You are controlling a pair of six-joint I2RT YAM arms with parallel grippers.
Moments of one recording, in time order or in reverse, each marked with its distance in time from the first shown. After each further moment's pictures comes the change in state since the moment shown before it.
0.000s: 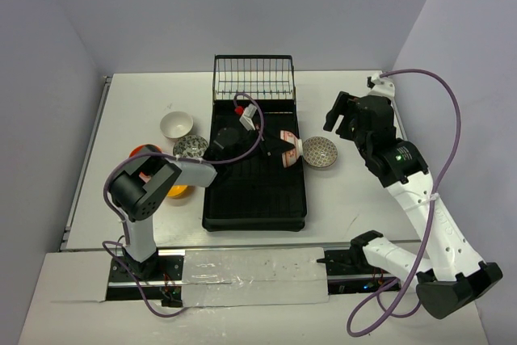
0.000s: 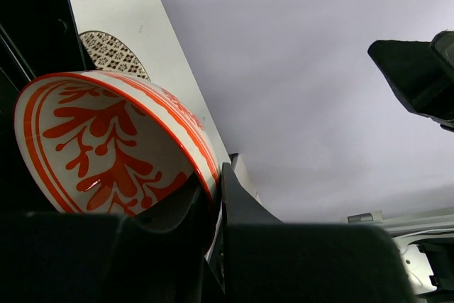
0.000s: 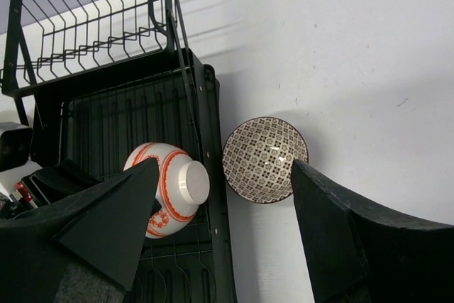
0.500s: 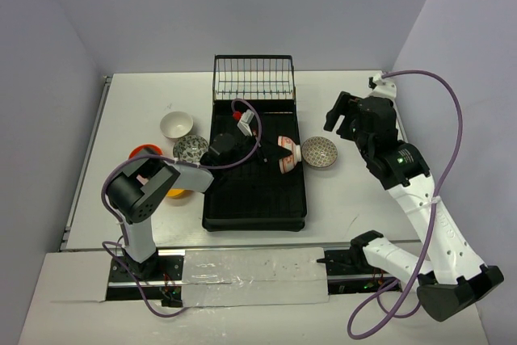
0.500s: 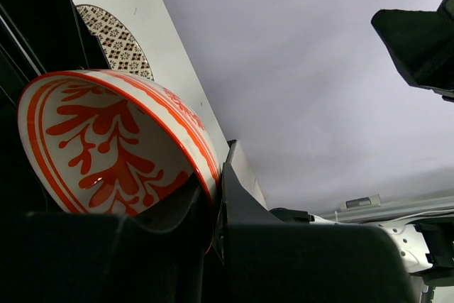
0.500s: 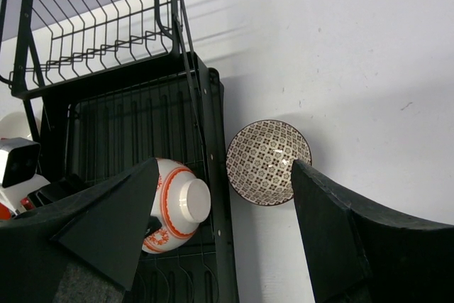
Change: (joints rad) left arm 0.000 -0.025 -0.082 0.063 0.022 0.003; right arm 0.000 -0.019 -0.006 0.014 -0.007 0.000
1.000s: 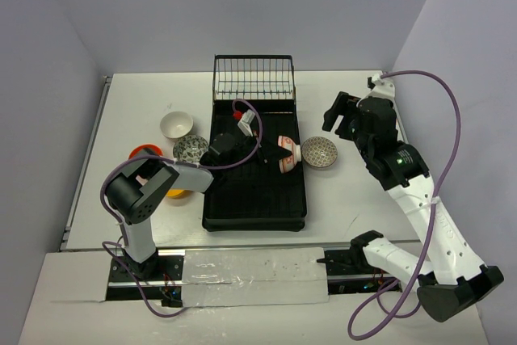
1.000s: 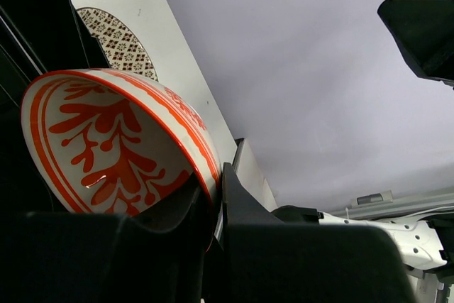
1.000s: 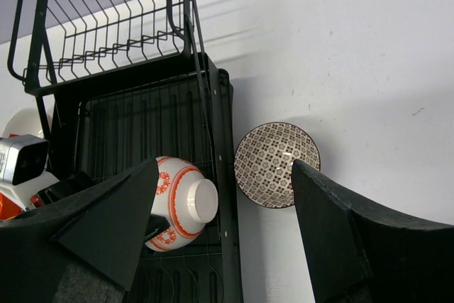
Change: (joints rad) left arm -0.001 -0.007 -0.001 -0.014 0.000 0.043; right arm 0.002 -0.004 -0.013 0.026 -0.026 -0.004
